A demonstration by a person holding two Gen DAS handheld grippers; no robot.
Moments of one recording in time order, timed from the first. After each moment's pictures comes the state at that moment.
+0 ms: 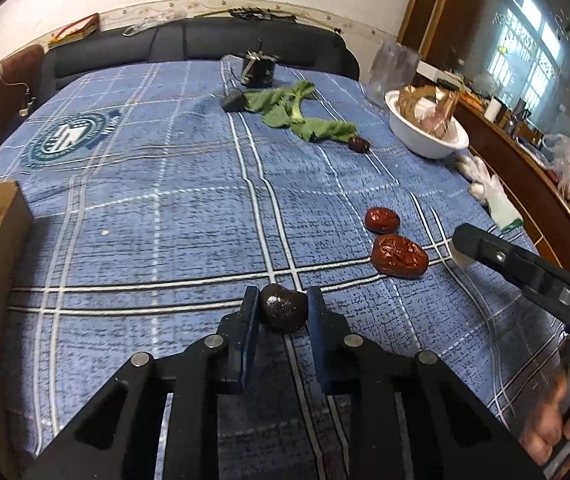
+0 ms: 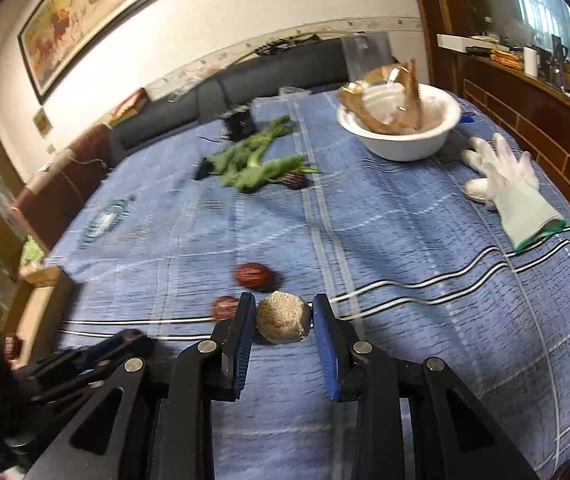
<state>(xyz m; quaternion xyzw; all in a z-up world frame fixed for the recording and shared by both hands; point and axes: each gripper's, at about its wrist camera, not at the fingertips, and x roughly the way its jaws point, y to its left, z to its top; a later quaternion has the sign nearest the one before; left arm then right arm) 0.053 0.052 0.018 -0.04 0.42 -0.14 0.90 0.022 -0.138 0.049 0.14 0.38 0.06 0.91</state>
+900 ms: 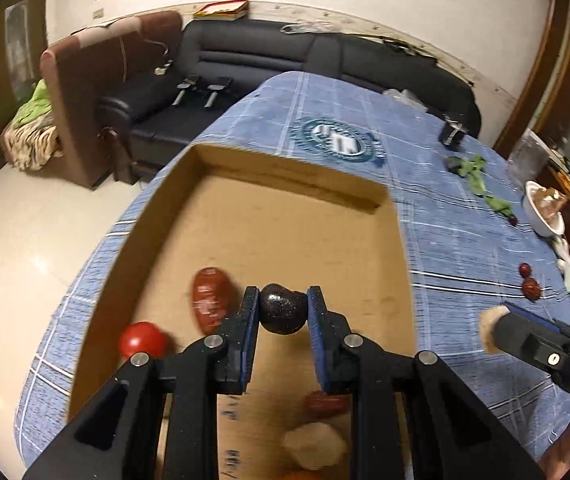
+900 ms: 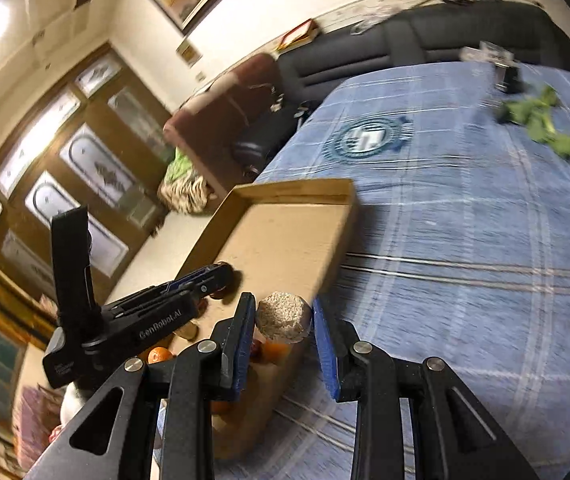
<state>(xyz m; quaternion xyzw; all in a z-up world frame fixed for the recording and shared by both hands) -0.010 0.310 0.067 -0.10 0.43 0.05 0.90 -0.004 0.113 0.093 0.13 0.43 0.34 0.82</state>
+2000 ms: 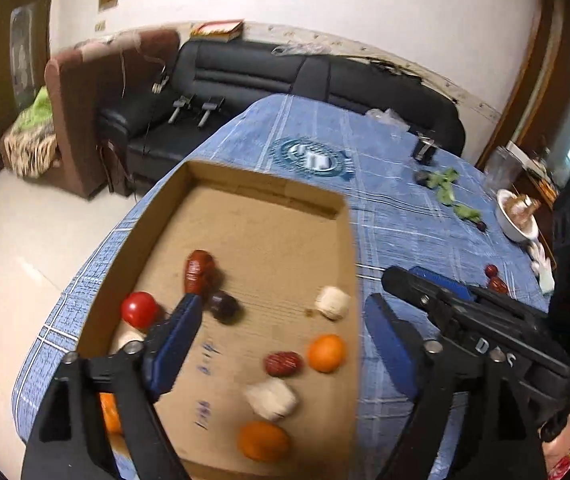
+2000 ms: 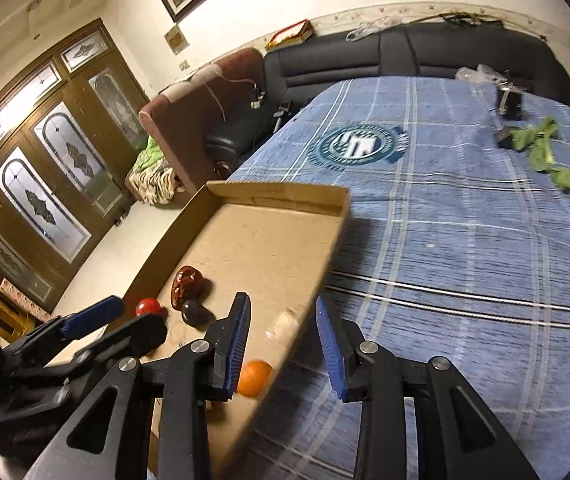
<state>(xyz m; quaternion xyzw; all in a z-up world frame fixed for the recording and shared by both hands) -0.060 0.269 0.102 -0.10 0.39 0.03 0.92 0.010 0.127 0.082 0.08 0.42 0.30 0.86</state>
